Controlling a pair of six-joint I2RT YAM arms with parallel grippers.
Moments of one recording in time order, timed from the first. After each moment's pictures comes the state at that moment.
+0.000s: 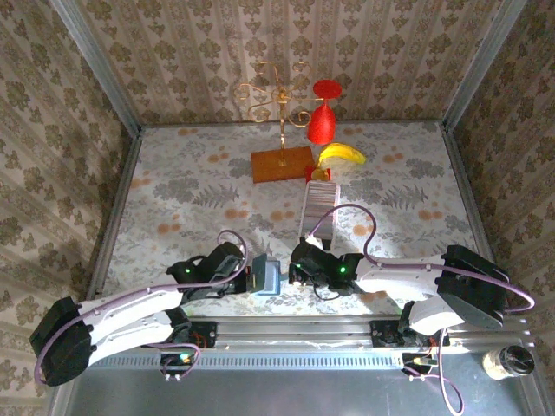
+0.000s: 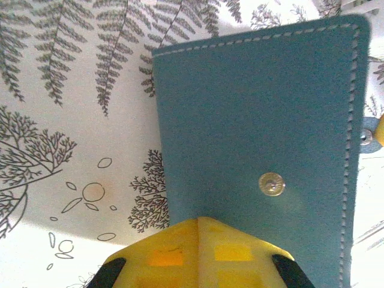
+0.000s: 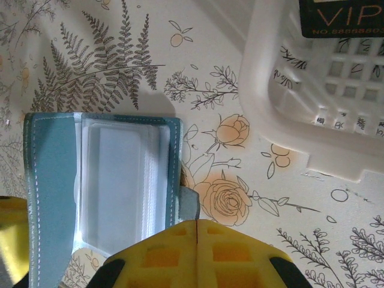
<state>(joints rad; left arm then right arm) -0.95 0.92 0.37 -0.42 0.12 -0.88 1.07 1.41 0.65 -0.13 0.13 1.11</state>
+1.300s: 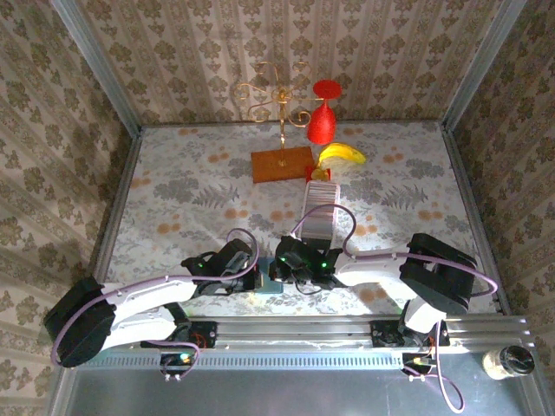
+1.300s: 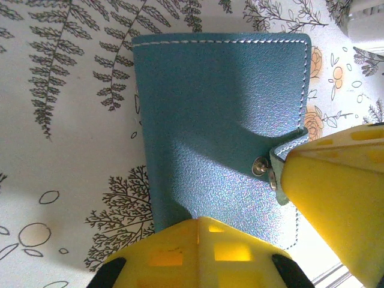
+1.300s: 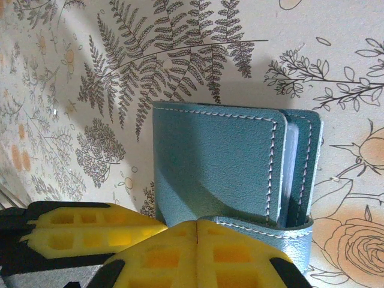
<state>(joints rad) -0.95 1.10 0.39 -0.29 0.16 -0.90 1.06 1.62 0.75 0.05 -0.02 1.16</state>
